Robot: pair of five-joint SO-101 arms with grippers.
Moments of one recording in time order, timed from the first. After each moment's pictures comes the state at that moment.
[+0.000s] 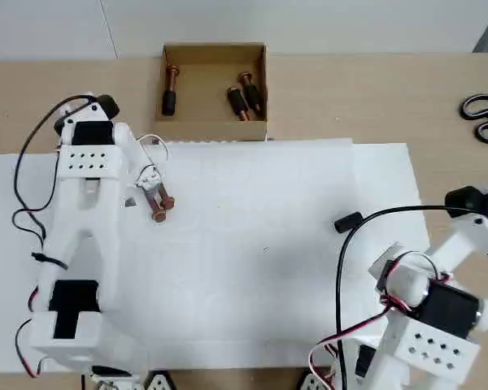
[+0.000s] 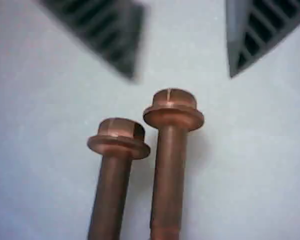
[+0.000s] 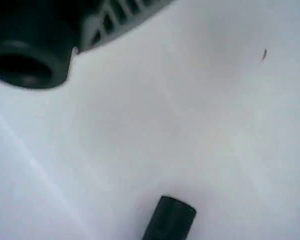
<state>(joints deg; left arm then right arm) -4.3 6.5 0.0 90.2 38.0 19.4 -61.1 39.6 96.0 -24.3</state>
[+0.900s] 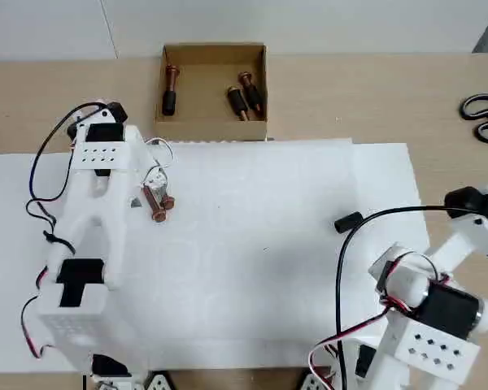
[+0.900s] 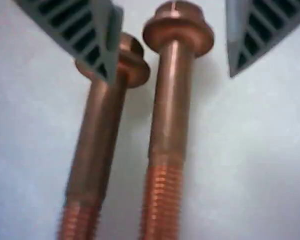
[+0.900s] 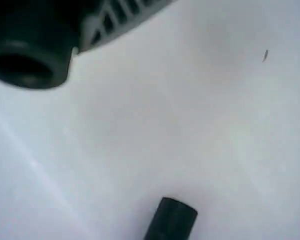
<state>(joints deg) -4.3 16.9 -0.7 83.3 38.2 19.4 -61.2 39.8 96.0 -24.3</state>
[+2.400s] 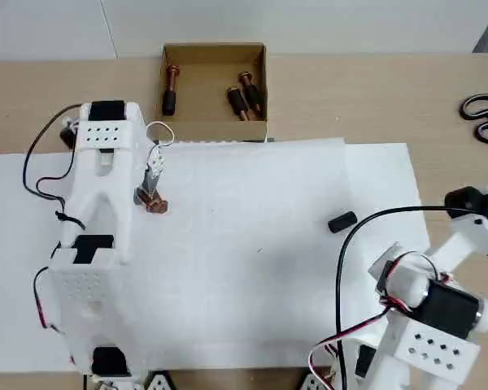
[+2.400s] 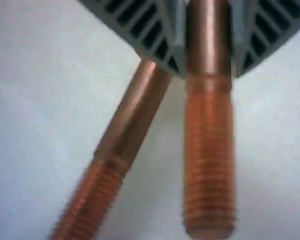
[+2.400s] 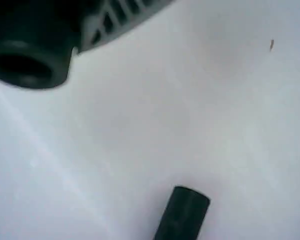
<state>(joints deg) -4.8 32.8 -24.7 99.1 55.1 19.4 -61.2 39.8 96.0 -24.3</state>
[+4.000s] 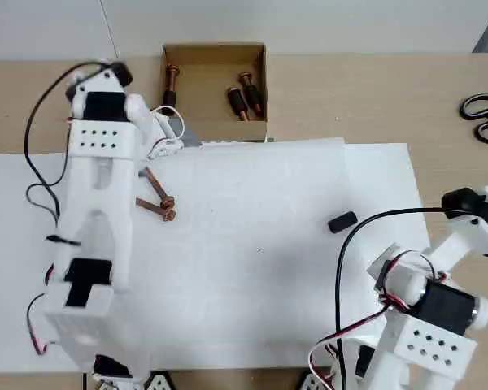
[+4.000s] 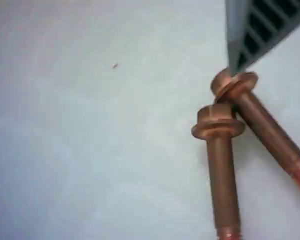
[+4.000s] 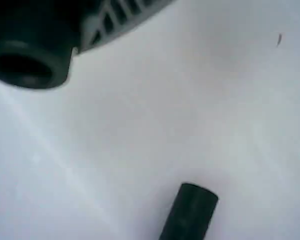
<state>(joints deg) -0.2 15.3 -23.7 99.4 35.6 19.4 -61.3 43.0 93.1 -24.3</state>
